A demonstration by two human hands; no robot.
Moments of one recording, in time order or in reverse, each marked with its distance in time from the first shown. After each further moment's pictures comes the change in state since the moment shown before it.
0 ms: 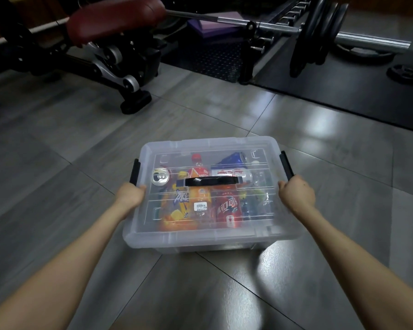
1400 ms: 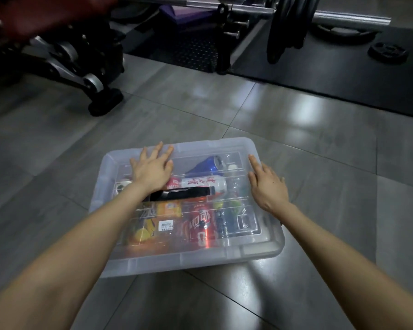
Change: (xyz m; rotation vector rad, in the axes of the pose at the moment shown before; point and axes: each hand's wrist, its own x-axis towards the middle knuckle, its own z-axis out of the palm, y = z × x) left_hand 0.047 0.108 0.088 0.729 -0.001 0.615; right_hand 0.047 0.012 0.013 -0.029 -0.166 -0.327
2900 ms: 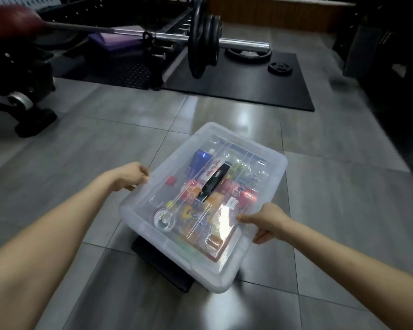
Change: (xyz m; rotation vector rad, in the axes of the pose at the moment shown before) left_hand -0.093 0.084 -0.019 -0.508 -0.454 0.101; right_hand -0.215 0.081 -0.049 0.515 -0.148 0.606
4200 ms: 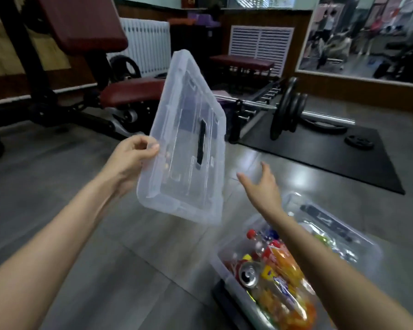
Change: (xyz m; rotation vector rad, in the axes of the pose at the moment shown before) left_hand -0.177 -0.064 -0.165 -0.923 0.603 0.508; right_hand -0.040 -0.241 0.109 0.018 0.384 -0.797
